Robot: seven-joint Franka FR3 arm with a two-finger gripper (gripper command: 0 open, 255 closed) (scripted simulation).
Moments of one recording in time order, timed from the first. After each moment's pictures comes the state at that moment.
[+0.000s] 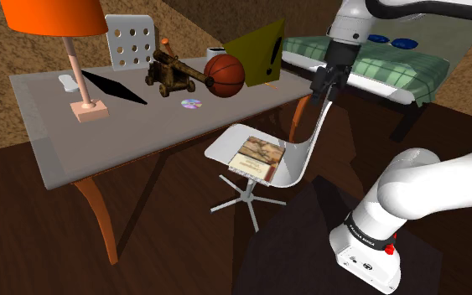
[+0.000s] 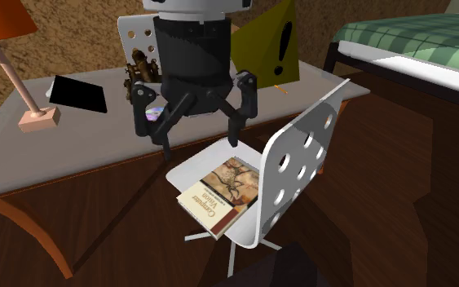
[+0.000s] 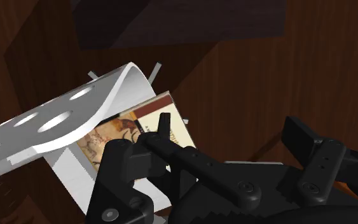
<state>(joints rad) -0.01 -0.83 -0.01 -2.39 0.03 1.52 0.08</state>
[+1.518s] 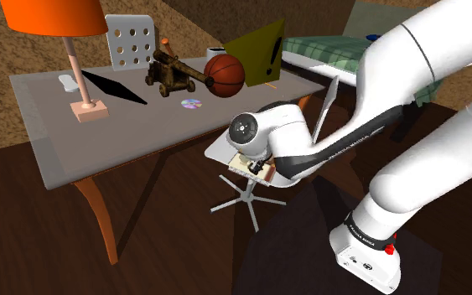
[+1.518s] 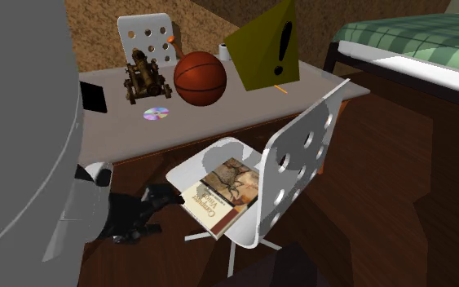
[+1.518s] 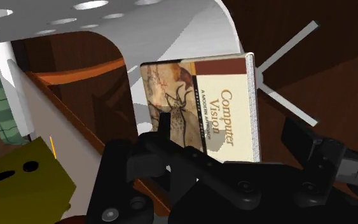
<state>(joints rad) -0.22 -0.21 0.81 -2.60 -0.67 2.03 0.88</state>
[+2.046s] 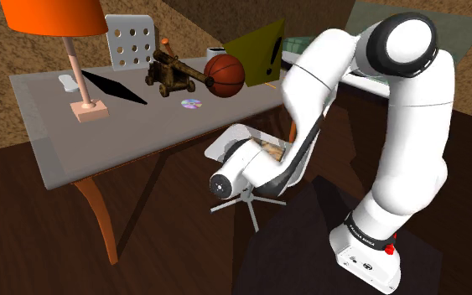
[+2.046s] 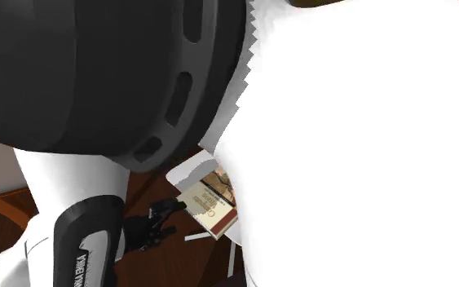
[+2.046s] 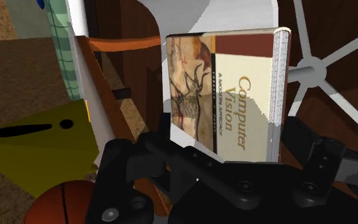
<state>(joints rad) -0.14 0.46 0.76 -2.40 -1.27 1.63 1.34</state>
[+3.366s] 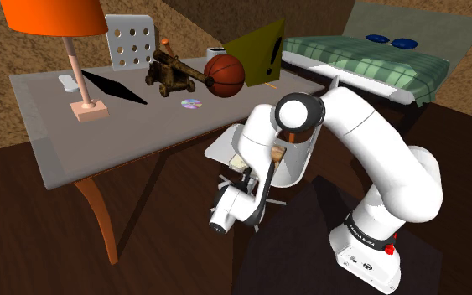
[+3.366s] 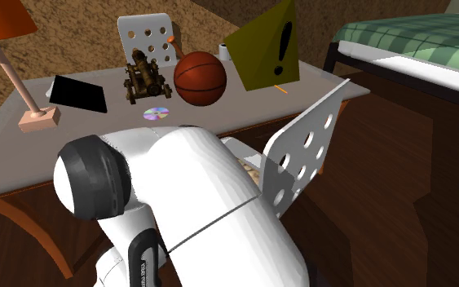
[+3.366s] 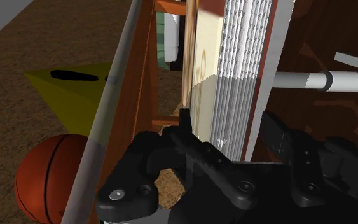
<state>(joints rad) 0.15 1.12 0.35 -1.96 -1.68 1.29 1.45</state>
